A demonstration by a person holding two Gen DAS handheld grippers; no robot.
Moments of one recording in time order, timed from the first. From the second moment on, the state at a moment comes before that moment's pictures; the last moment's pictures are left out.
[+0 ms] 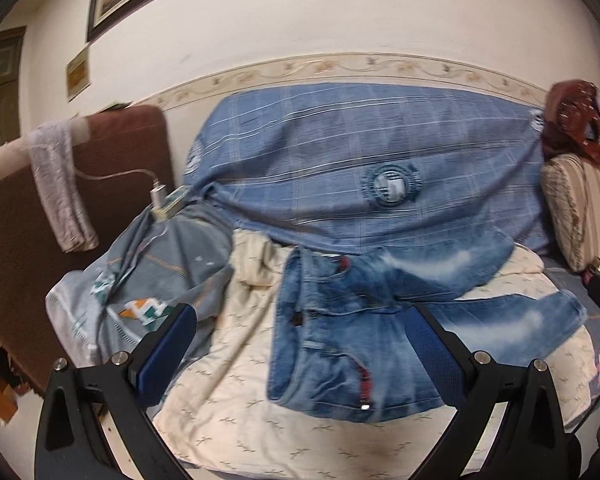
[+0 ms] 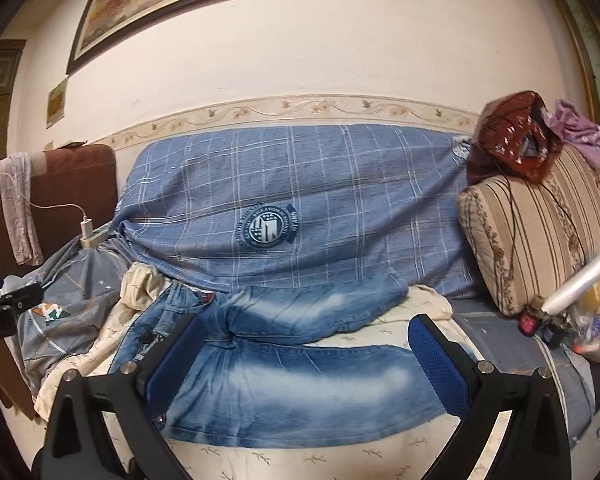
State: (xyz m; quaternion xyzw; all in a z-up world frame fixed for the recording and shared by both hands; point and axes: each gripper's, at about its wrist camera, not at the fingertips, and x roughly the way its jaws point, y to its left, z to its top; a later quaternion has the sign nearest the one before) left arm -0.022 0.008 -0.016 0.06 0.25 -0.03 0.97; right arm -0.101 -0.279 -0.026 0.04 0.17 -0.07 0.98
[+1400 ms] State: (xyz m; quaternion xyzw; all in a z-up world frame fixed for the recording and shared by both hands) left arm -0.020 -0.010 -0.014 0.07 0.26 -0.04 0.96; right arm -0.114 -0.287 -0.023 0.05 0.16 -0.07 0.98
